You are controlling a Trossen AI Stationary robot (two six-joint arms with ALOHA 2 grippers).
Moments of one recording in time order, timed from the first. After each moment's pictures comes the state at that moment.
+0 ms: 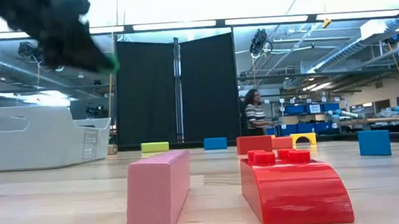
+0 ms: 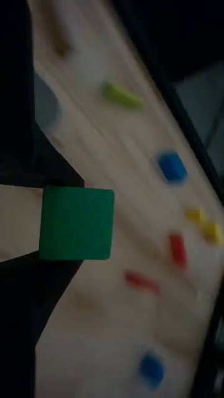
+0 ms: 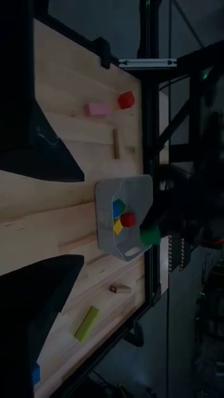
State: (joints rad) left arm -0.42 1.02 0.61 -0.44 -0.86 -0.81; right arm 0.42 1.20 0.88 -0.08 0.54 0.18
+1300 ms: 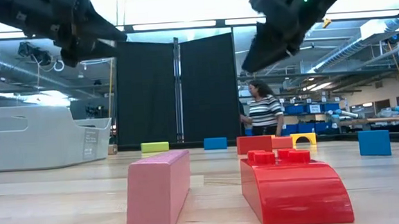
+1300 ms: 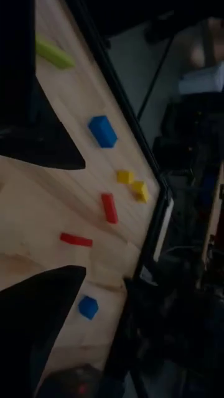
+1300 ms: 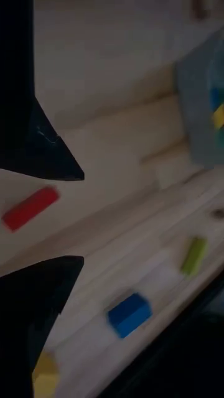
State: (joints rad) left arm -0.35 0.87 0.42 0.17 -0.79 -0.37; right arm 0.16 1.41 0.88 -0.27 0.52 0.37
